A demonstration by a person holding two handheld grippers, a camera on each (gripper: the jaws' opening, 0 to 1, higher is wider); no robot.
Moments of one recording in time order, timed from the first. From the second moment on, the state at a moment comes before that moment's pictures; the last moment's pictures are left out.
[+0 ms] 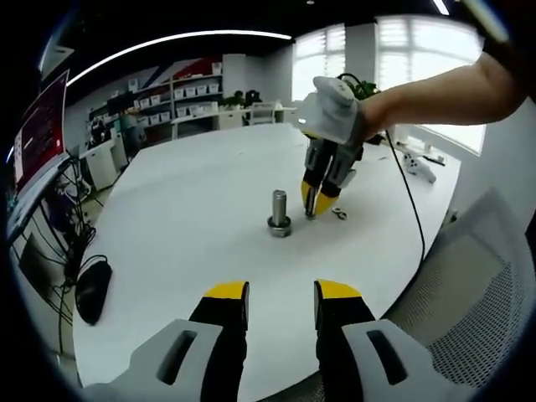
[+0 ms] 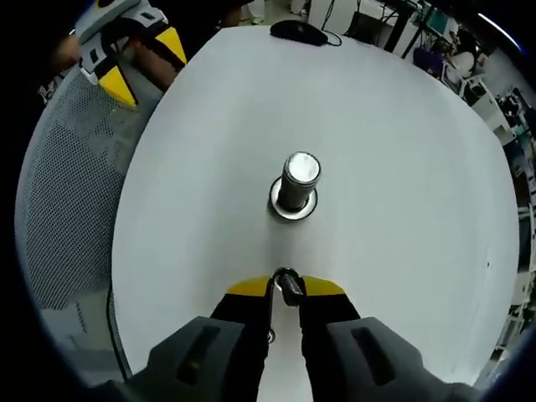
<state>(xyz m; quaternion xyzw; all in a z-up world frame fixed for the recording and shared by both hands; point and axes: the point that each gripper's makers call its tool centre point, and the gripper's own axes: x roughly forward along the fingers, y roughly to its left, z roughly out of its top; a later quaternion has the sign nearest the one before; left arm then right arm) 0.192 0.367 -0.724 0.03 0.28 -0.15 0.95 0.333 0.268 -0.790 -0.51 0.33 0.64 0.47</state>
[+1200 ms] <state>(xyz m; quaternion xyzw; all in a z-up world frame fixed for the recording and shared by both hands) 0.191 0.366 -0.724 0.03 0.28 -0.16 0.95 0.319 0.208 -0.781 -0.42 0.38 0.61 0.56</state>
